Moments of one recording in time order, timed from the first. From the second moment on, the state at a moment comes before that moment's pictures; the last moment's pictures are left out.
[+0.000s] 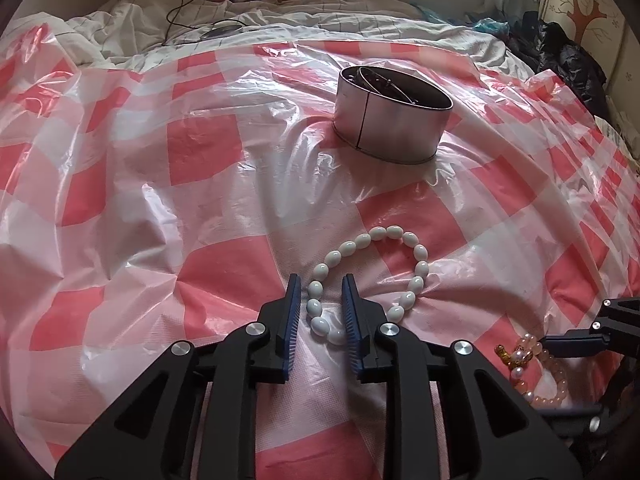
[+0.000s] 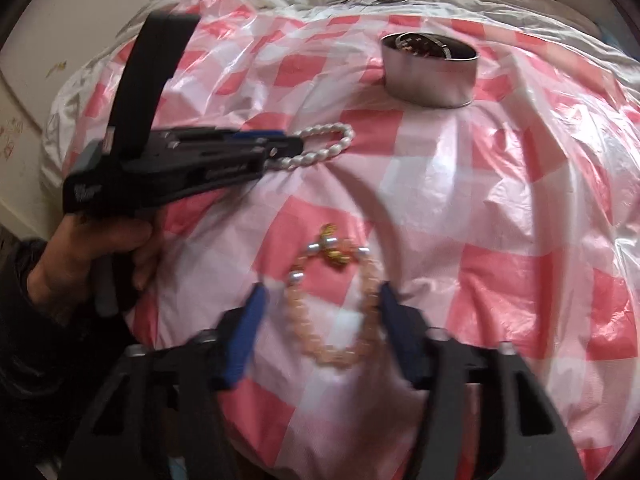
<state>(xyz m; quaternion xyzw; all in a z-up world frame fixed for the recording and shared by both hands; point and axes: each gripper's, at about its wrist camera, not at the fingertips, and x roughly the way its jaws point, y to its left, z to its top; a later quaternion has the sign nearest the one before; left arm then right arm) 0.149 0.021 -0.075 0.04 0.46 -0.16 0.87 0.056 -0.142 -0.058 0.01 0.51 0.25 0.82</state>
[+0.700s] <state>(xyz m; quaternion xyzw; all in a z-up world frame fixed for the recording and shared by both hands) 0.147 0.014 -0.076 0.05 0.46 -0.15 0.87 0.080 -0.146 -0.062 0.04 0.50 0.23 0.83</state>
